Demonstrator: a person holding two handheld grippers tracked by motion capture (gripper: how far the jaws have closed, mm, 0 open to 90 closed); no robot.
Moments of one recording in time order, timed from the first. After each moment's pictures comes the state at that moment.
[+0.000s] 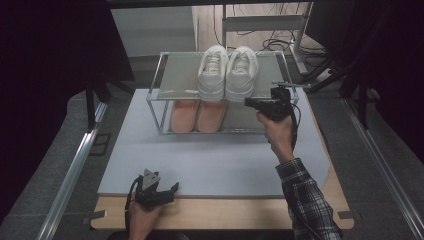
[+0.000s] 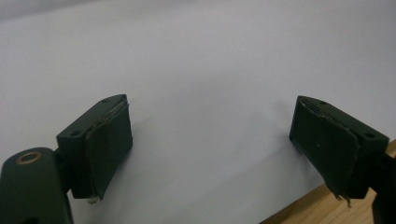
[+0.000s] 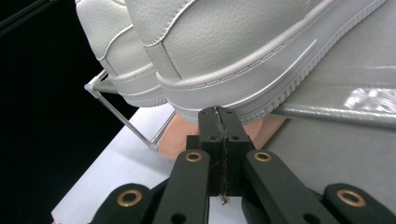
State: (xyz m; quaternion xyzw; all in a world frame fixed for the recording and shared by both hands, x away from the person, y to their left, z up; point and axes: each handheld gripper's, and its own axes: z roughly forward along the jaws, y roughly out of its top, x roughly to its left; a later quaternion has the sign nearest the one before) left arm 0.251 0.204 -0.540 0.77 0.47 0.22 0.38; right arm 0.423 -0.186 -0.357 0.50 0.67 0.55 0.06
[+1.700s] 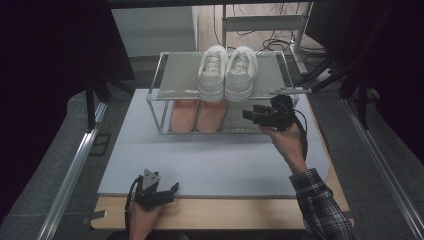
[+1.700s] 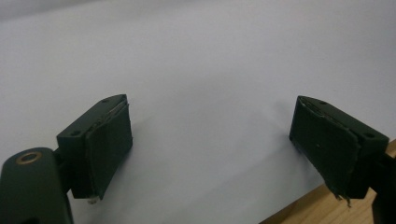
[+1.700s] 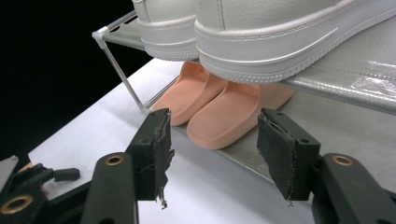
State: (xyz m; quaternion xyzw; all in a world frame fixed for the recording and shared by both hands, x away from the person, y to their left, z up) left arm 0.251 0.204 -0.540 0.77 0.47 0.22 0.38; right arm 0.390 -0.189 -0.350 0.42 0.74 0.51 0.12
